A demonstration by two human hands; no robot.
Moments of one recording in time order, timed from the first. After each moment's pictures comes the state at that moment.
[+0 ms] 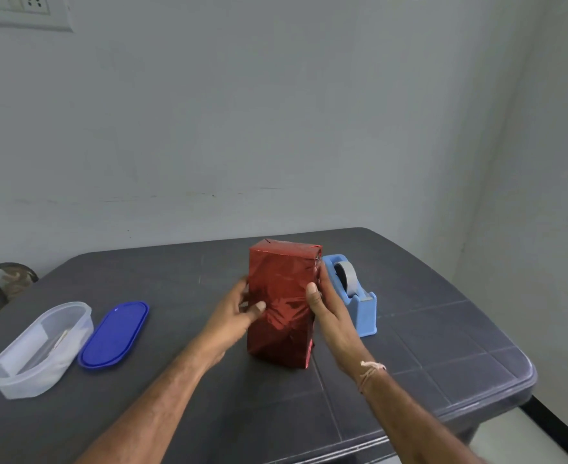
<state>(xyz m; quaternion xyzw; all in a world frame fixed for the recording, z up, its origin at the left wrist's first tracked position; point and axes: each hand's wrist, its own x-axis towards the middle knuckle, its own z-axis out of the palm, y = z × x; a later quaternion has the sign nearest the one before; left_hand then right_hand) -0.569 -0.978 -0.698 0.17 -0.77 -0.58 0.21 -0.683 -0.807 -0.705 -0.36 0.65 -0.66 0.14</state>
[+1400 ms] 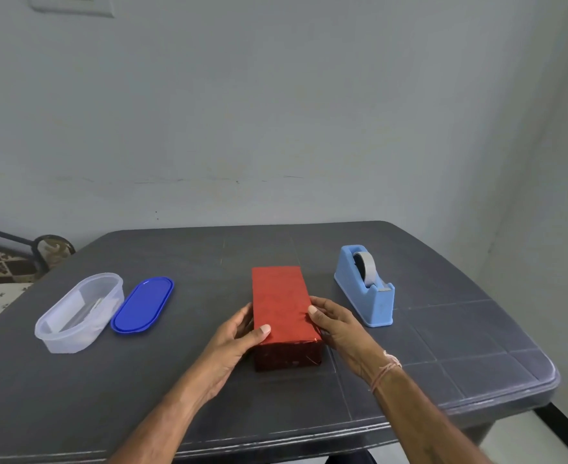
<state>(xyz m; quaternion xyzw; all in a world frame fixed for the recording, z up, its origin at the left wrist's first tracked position) -0.506 -0.957 -0.747 0.17 -0.63 -0.73 0.19 -0.690 -0.809 -0.747 -0.26 0.62 -0.65 0.35</state>
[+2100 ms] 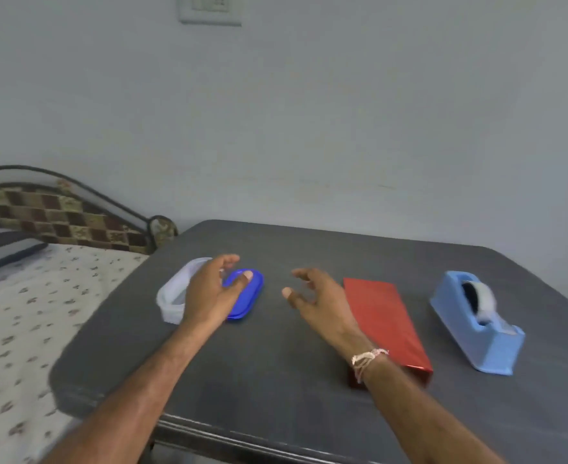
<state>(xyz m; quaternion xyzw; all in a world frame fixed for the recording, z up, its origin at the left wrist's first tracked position) -0.421 -1.070 -0.686 0.41 -0.74 -0.34 0.41 -0.584 -0.934 -0.682 -0.51 0.75 -0.42 0.05</state>
